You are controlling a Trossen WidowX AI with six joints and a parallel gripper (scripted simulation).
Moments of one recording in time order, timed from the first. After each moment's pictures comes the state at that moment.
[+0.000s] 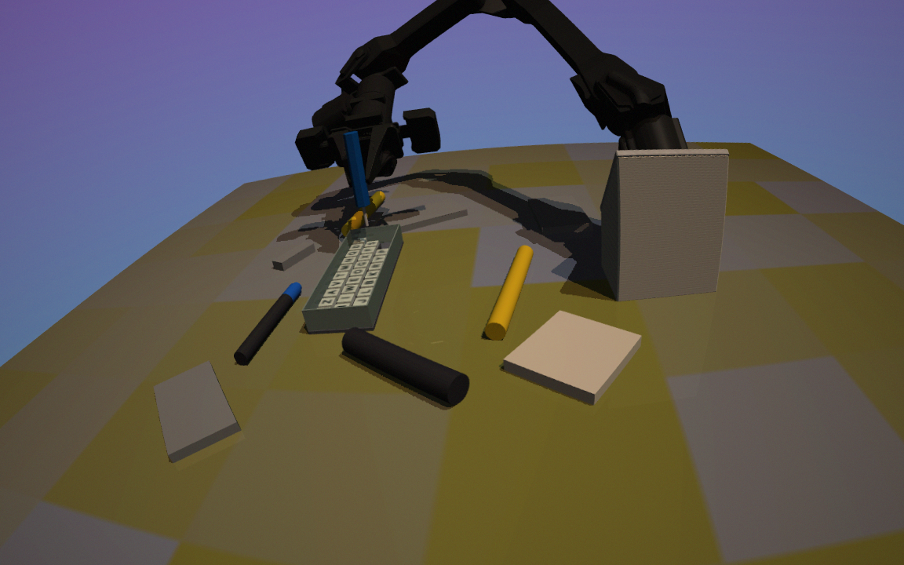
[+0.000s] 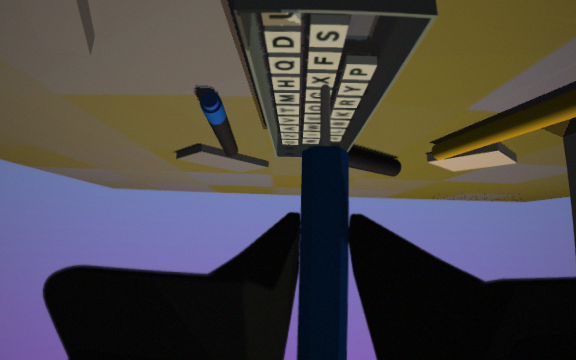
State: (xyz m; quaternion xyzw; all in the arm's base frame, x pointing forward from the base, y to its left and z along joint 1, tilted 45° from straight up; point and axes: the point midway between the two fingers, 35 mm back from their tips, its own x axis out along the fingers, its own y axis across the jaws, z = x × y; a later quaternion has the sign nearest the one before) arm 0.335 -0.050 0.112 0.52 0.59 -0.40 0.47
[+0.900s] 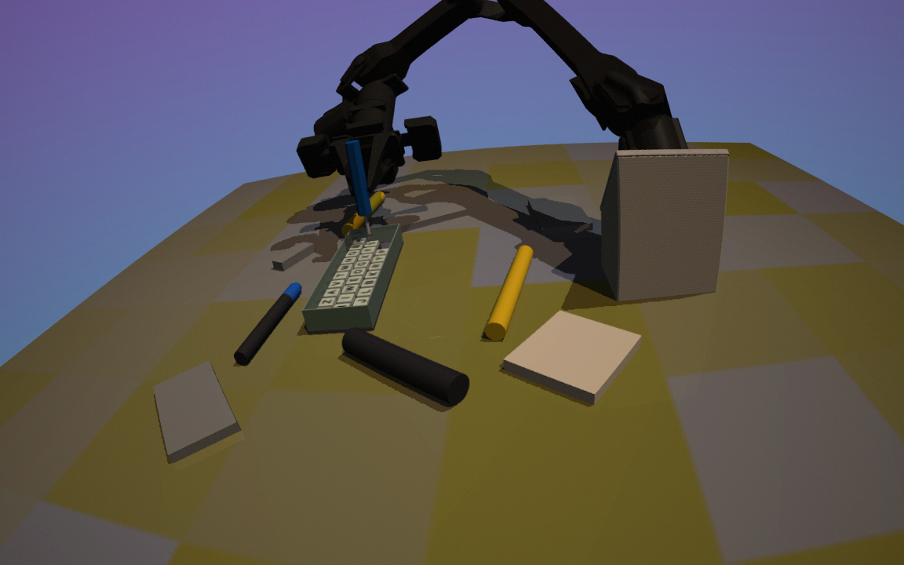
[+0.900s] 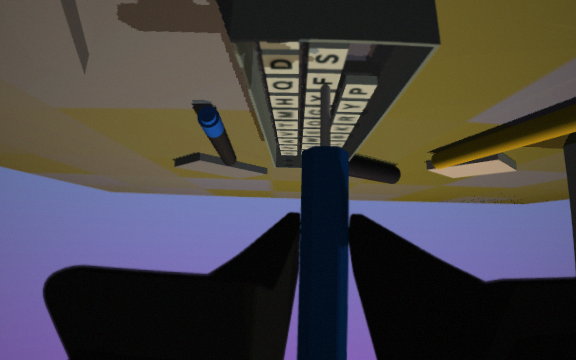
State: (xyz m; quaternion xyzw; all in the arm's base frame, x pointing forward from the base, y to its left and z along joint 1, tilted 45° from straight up) arm 0.336 -0.058 0.104 0.52 0.60 -0.40 0.46
